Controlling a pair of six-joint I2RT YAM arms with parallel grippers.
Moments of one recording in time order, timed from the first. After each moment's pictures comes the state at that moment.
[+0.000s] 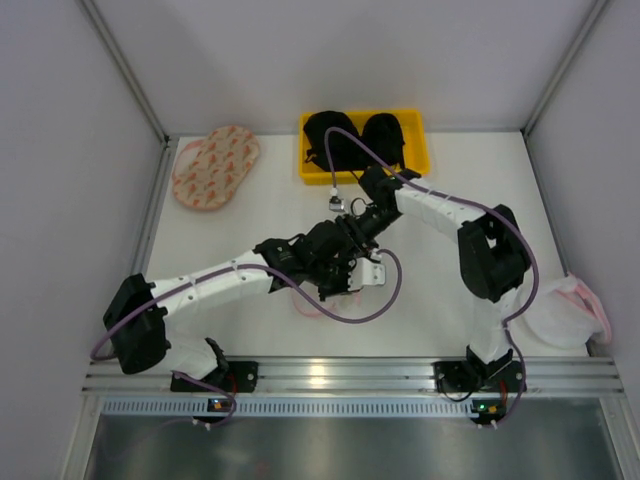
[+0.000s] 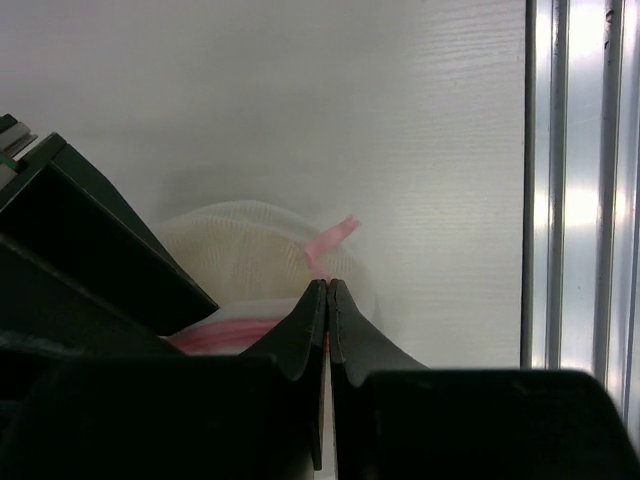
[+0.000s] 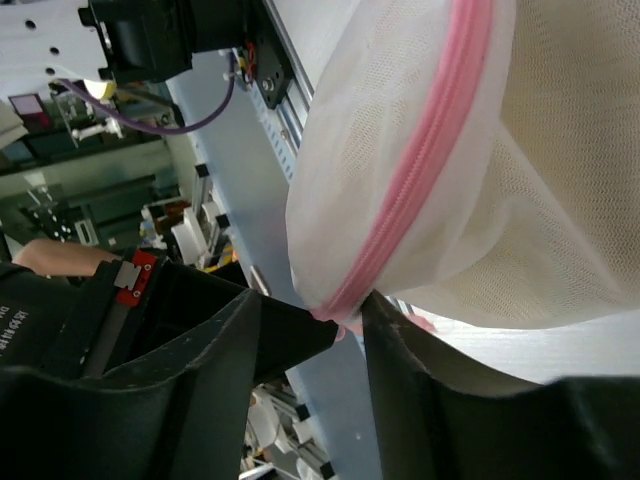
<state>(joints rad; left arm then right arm) -0.99 1.41 1.05 -0.52 0.35 0.54 0.56 1.94 1.51 -1.03 -1.02 0.01</state>
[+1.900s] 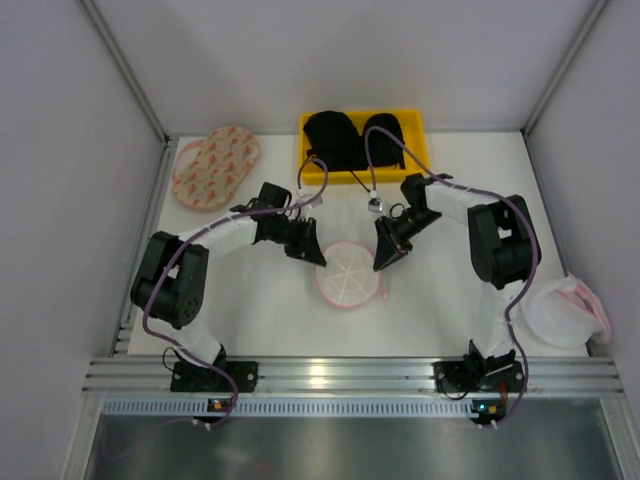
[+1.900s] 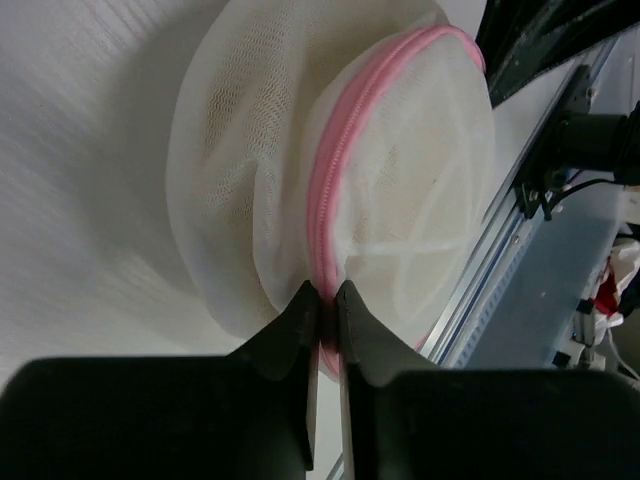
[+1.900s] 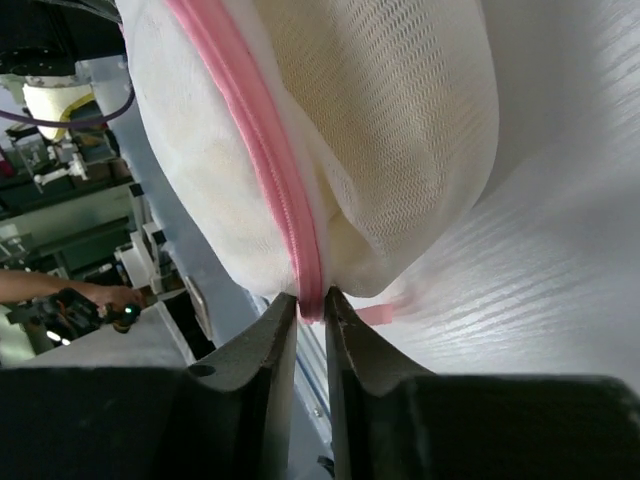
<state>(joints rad) -0.41 1.70 1.04 -0.38 0.79 -0.17 0.32 2.00 1.36 -1.03 -0.95 -0.26</state>
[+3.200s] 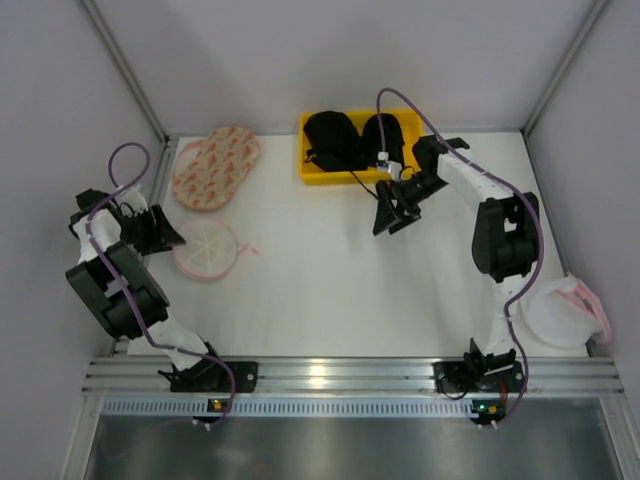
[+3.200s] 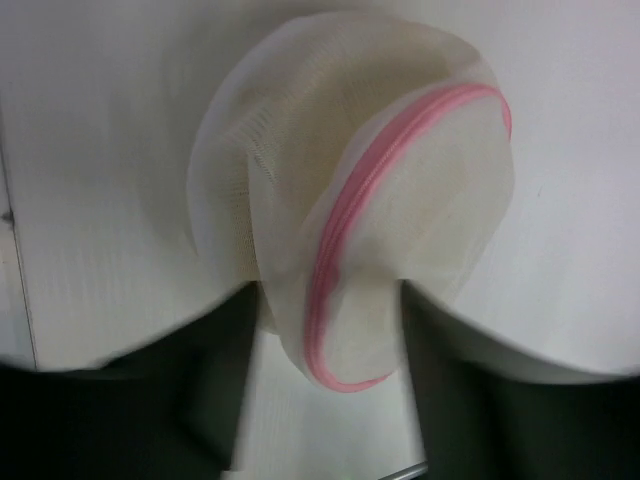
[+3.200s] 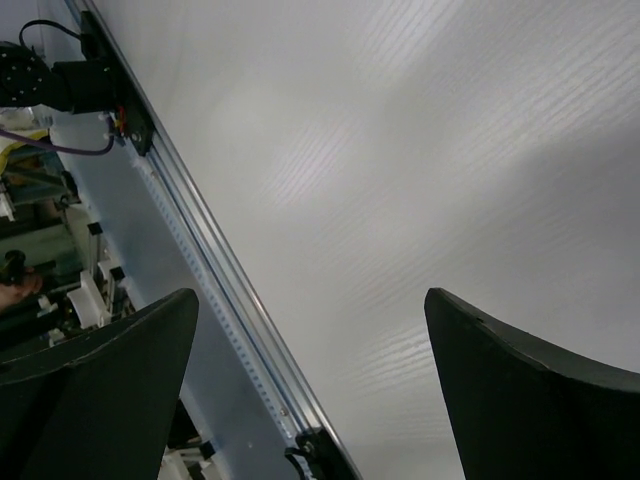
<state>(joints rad) 0.65 1.65 1.22 -0.84 0.63 0.31 0.25 2.05 1.73 -1.22 -0.87 -0.32</state>
